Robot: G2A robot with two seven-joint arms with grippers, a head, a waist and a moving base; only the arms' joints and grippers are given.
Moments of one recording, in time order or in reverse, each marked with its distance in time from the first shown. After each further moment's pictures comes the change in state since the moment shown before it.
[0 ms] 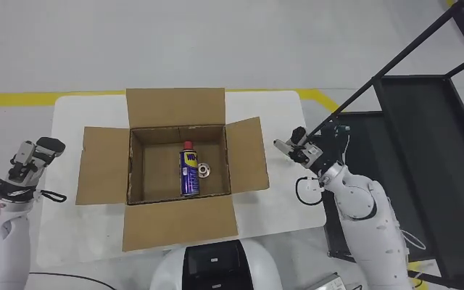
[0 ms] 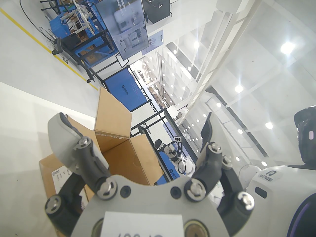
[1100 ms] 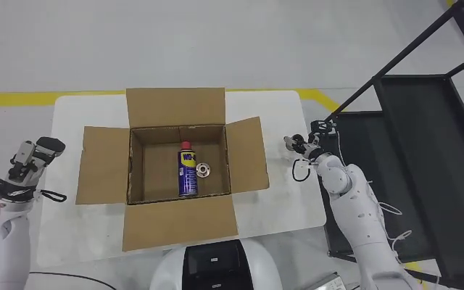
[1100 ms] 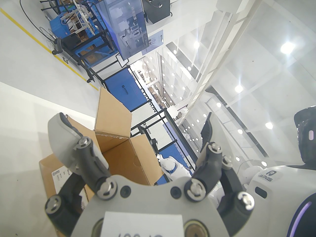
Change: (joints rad) left arm 0.000 0.000 0.000 0.000 0.000 0.000 0.000; right arm 0.322 0.000 -0.118 0.562 -0.250 0.266 -0.025
